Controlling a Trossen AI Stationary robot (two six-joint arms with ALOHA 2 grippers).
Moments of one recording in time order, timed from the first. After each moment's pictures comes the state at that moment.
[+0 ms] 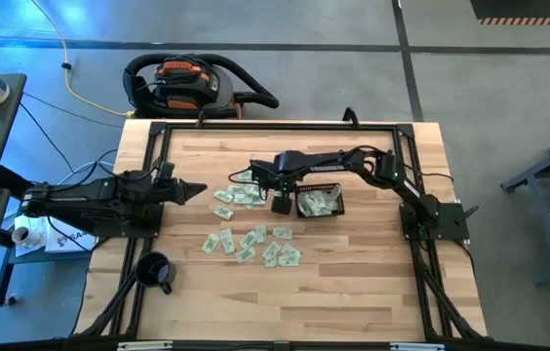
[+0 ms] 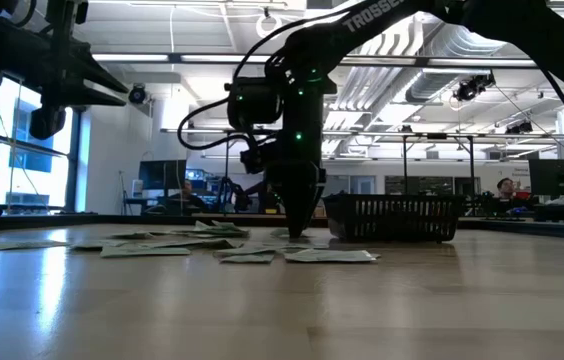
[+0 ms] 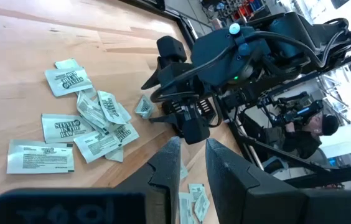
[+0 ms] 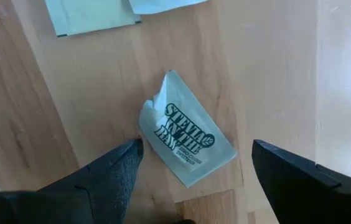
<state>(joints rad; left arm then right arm) 0.02 0.22 0.29 -0.35 -0.28 -1.05 -0.20 2.34 1.84 -1.01 0.09 0.02</state>
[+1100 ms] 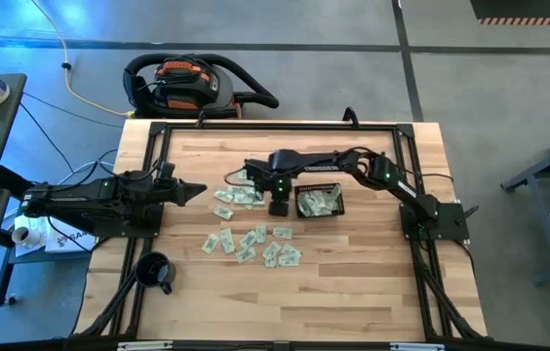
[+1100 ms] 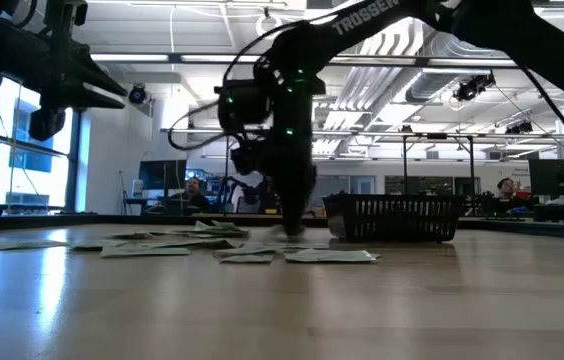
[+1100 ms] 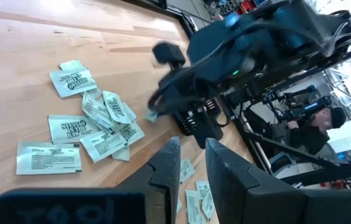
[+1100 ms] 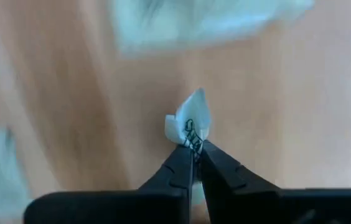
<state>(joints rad) 0.02 0.22 0.29 -0.37 -0.28 -1.02 -0.19 2.38 1.99 -1.10 -0.04 -0.02</state>
